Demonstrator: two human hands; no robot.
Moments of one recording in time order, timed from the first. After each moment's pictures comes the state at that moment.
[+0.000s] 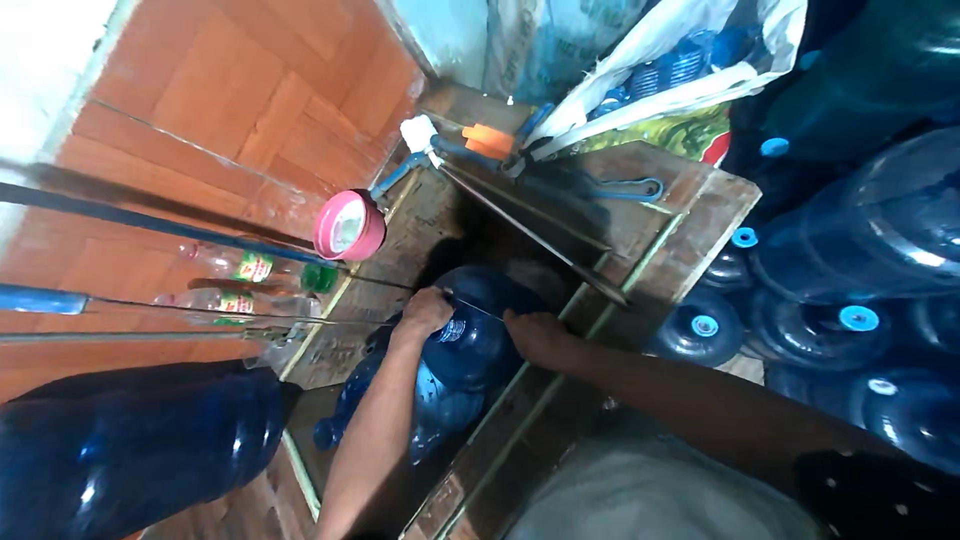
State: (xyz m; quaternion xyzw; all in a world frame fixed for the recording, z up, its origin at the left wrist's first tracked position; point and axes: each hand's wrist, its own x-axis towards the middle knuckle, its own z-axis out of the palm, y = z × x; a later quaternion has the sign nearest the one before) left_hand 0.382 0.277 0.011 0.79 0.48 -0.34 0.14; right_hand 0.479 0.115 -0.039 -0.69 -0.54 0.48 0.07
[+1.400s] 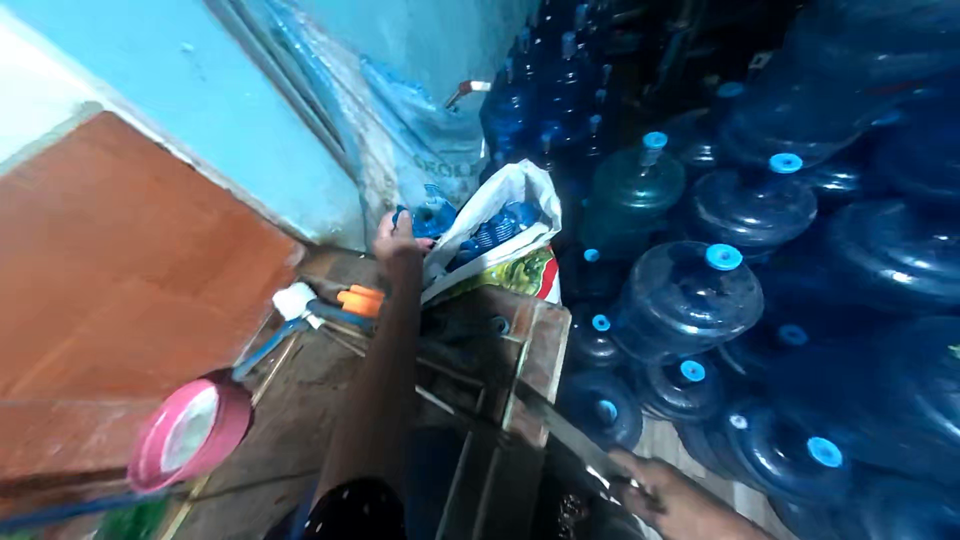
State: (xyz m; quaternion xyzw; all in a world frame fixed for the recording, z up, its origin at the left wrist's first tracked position) left_hand 0.720 0.249 0.031 0.75 0.28 0.37 0.47; right_hand 0.601 -0.146 -0.049 -0.76 -0.27 0.47 0.36
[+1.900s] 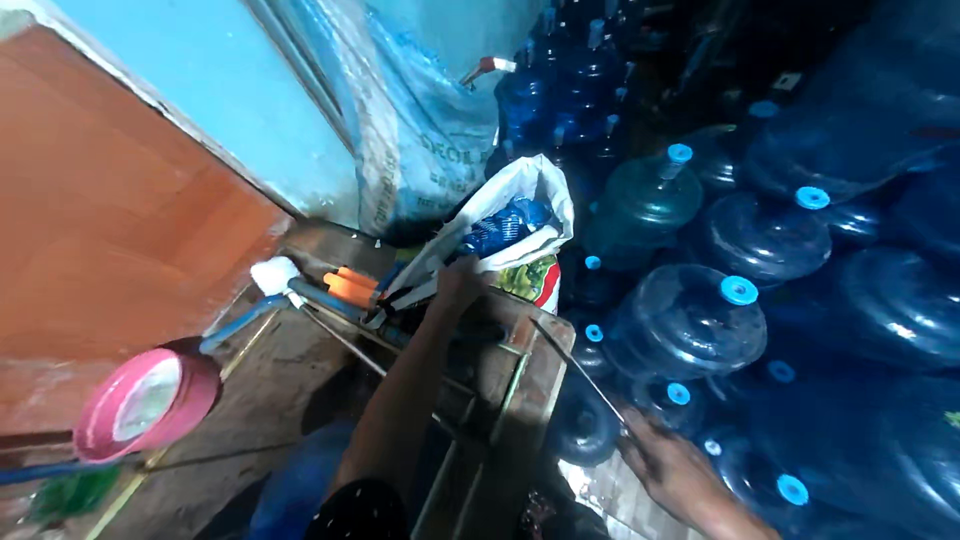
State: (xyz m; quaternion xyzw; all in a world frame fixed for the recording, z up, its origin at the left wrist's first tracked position) left_hand 0.738 0.242 -0.054 0.94 0.21 -0.06 0.26; right_hand 0.657 -0.120 -0.028 -0.88 -0.23 0.34 0.22
